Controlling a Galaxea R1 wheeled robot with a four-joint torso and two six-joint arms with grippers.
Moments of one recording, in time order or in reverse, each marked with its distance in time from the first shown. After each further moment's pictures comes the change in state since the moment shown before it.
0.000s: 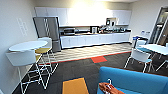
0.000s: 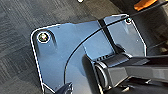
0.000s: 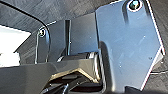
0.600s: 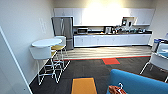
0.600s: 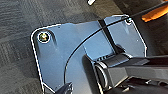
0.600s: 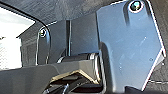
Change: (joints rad) left arm -0.001 0.000 0.000 0.000 0.000 0.000; right arm 0.003 0.000 0.000 0.000 -0.001 0.000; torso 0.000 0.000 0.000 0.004
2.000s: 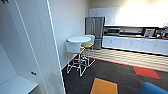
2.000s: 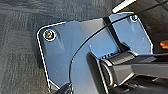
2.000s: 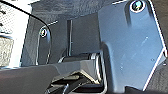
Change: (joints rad) left arm 0.004 -0.002 -0.002 0.000 0.039 -0.001; right arm 0.000 0.004 -0.001 -0.004 -0.003 -0.002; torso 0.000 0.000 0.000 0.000
